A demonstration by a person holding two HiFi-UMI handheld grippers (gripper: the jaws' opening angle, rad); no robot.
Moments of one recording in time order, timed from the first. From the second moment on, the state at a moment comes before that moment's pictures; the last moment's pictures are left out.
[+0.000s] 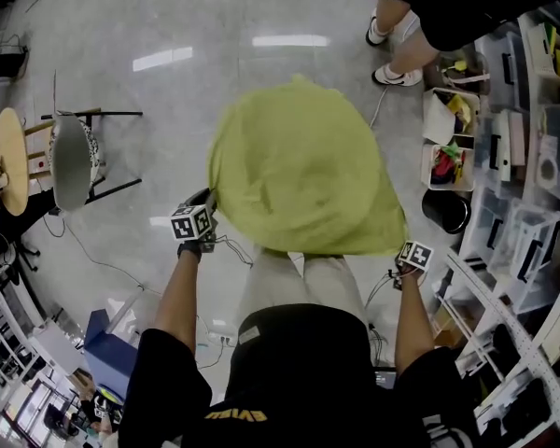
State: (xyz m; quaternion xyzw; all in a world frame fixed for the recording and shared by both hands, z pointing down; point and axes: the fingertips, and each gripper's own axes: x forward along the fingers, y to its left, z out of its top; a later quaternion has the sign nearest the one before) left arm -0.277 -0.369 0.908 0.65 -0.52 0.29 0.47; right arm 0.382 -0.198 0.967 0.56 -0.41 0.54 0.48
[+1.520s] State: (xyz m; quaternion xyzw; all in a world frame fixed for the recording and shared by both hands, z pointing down) left arm -0.248 -0.152 0.510 0.80 -0.59 0.03 0.13; right arm 0.076 -0.172 0.512 0.58 -0.80 0.14 0.09
